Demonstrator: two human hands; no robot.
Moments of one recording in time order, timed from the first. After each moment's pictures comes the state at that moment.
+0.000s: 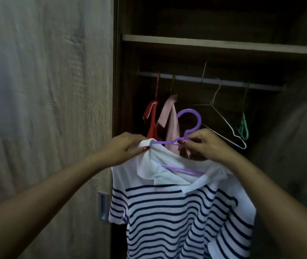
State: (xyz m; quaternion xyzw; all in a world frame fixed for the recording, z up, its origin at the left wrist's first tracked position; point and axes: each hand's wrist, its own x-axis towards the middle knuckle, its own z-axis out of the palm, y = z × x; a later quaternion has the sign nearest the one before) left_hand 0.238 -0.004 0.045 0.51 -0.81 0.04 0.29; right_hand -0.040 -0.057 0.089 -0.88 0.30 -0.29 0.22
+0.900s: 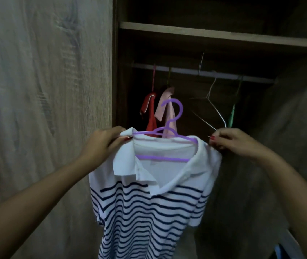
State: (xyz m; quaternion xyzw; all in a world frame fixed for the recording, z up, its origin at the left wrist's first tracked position) left_hand 0.289 -0.008 0.027 0.46 -0.76 0.13 0.43; right_hand -0.093 -0.064 0.084 -0.81 0.44 -0.31 0.23
